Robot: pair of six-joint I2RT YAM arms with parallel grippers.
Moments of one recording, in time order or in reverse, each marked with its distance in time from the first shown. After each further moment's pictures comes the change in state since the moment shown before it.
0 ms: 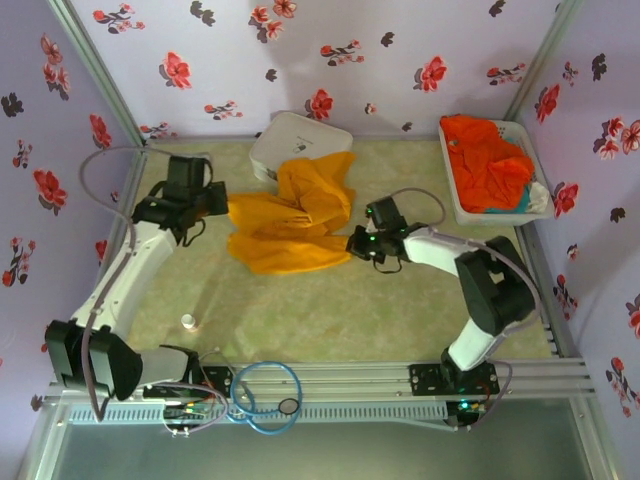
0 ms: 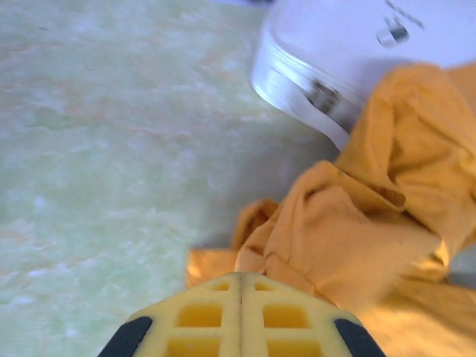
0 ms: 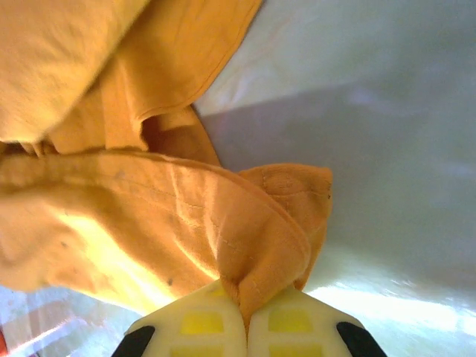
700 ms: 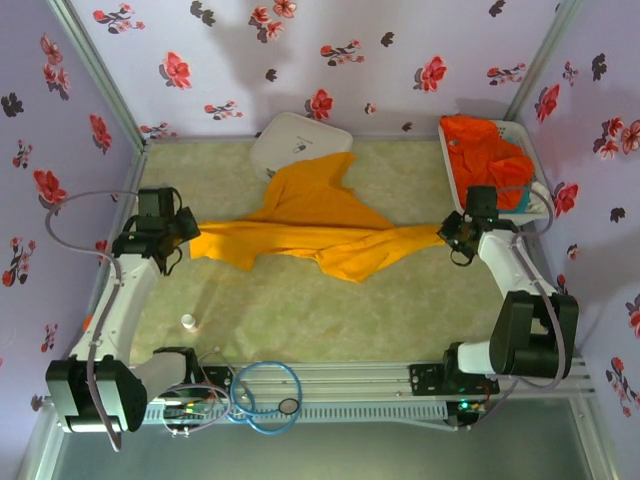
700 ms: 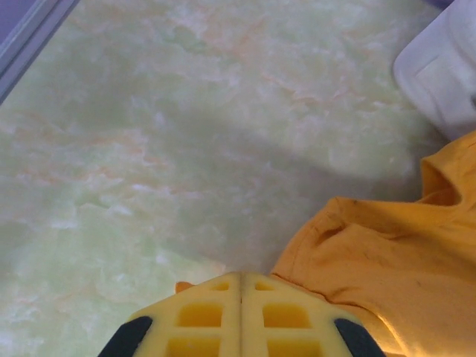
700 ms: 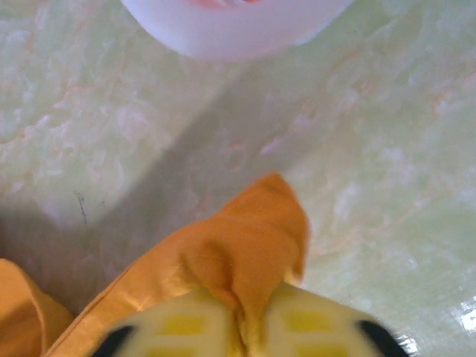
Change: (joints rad) left arm 0.202 -0.170 -0.291 0.042 -0.020 -0.097; right arm -0.545 -0.268 0.036 -0.380 0.240 -0.168
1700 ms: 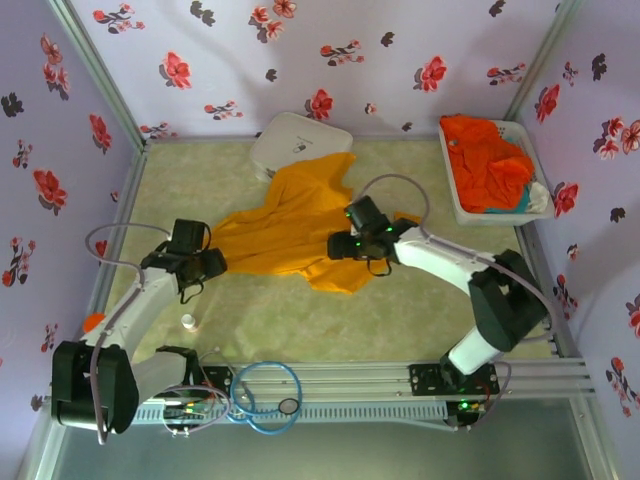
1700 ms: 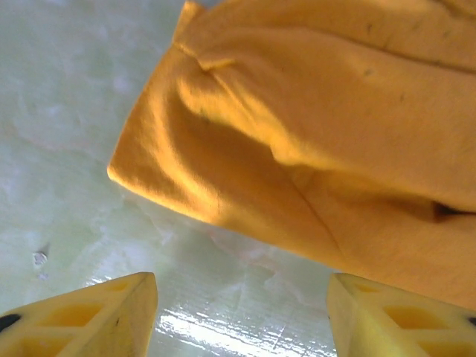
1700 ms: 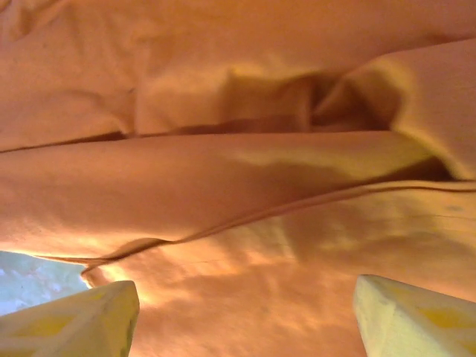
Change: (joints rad) left arm -0.154 0.017 -0.259 0.000 0.024 -0.157; right arm 0.782 0.240 0.127 0.116 0.060 -0.069
